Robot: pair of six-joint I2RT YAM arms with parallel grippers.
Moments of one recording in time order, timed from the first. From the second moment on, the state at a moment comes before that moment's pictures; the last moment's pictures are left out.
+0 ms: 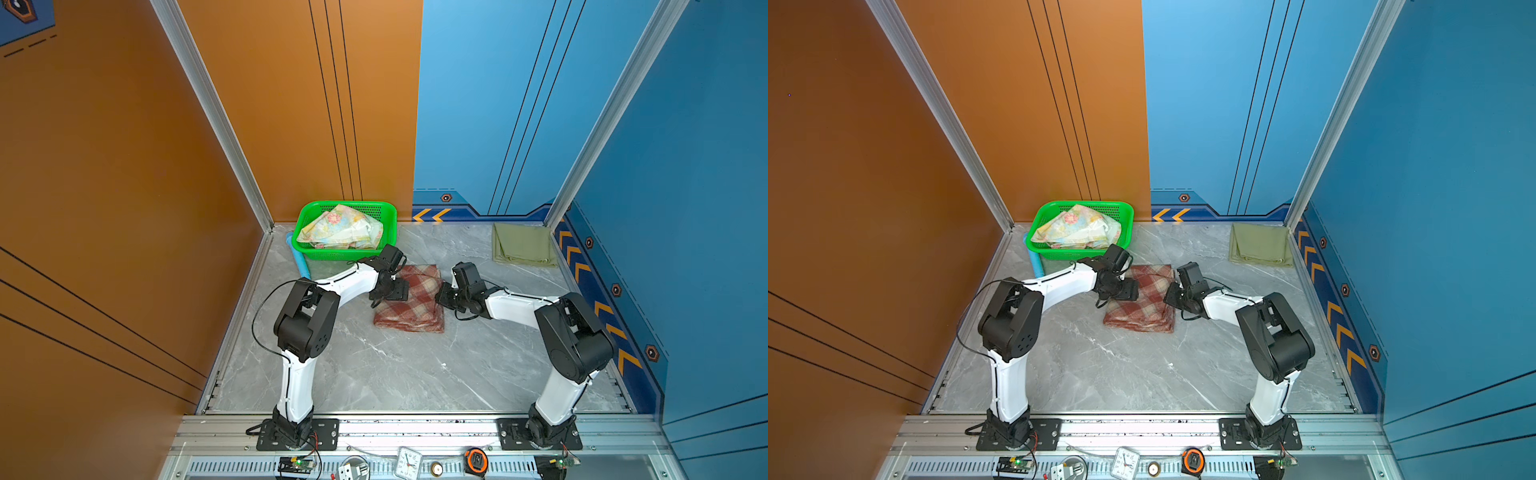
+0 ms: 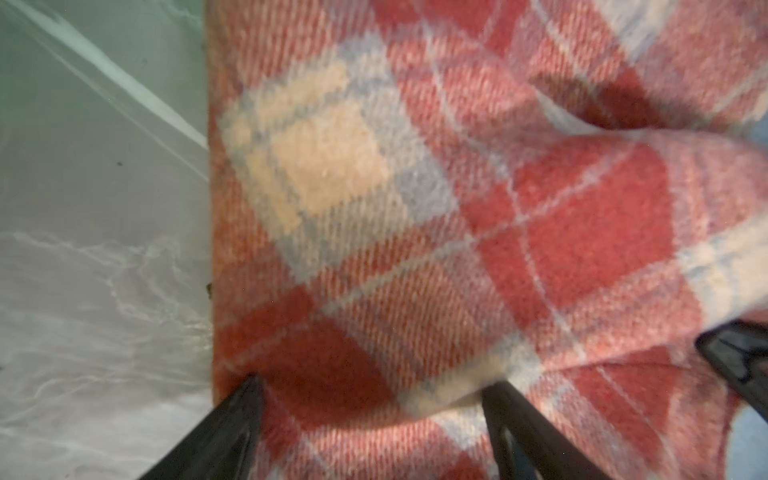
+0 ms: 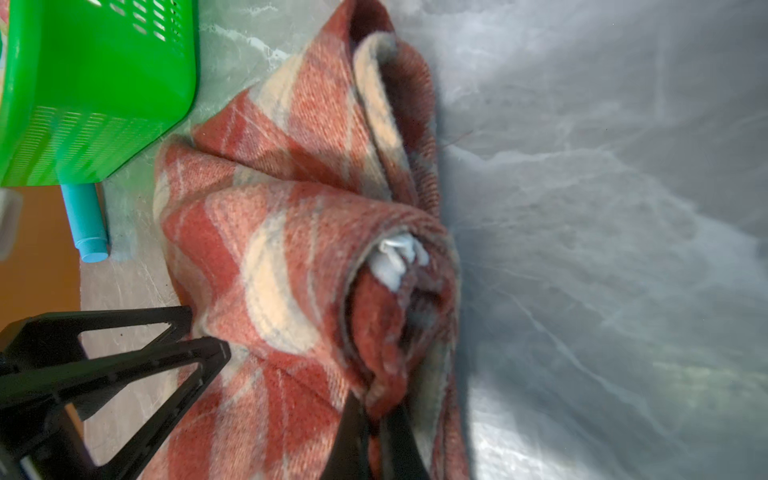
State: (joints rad) left arm -0.52 2.02 1.45 -0.59 0.06 -0.45; right arm 0.43 1.77 0.95 -0.02 -0.20 0.76
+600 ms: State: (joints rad) left arm -0.56 1.98 1.43 -0.58 0.04 -0.44; right arm 0.29 1.63 0.89 -0.11 -0.34 0.62
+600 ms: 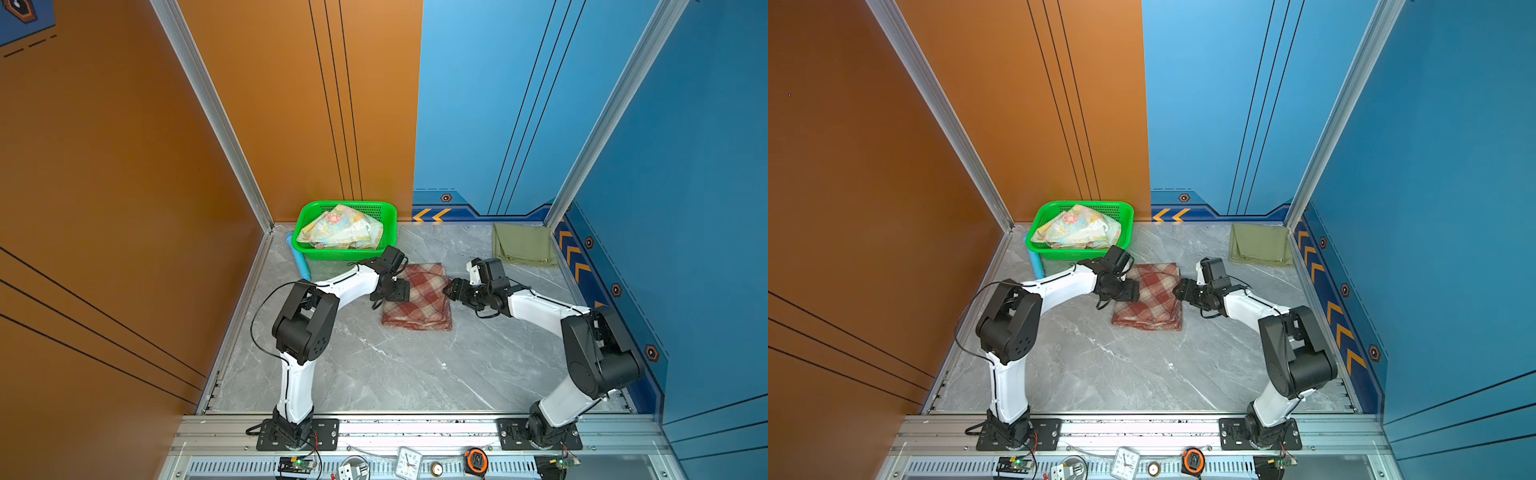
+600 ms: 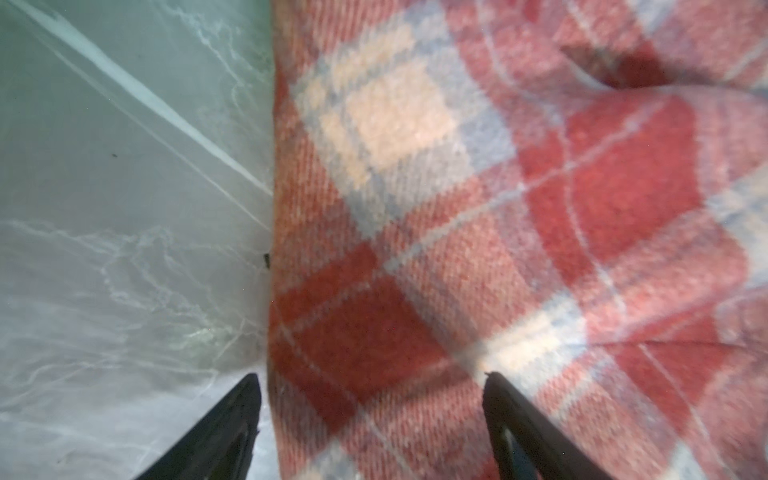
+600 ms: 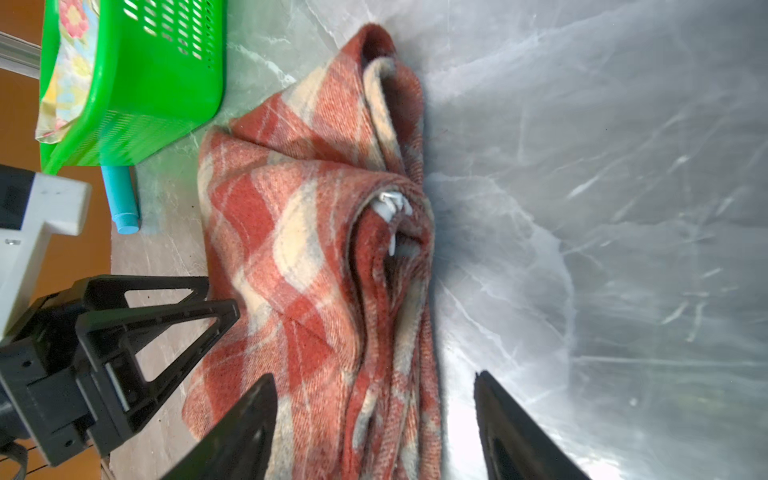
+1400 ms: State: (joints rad) left arm -0.87 2.04 1.44 -0.52 -0.09 -0.34; right arm 0.20 1.57 0.84 -0.12 -0.39 0.65
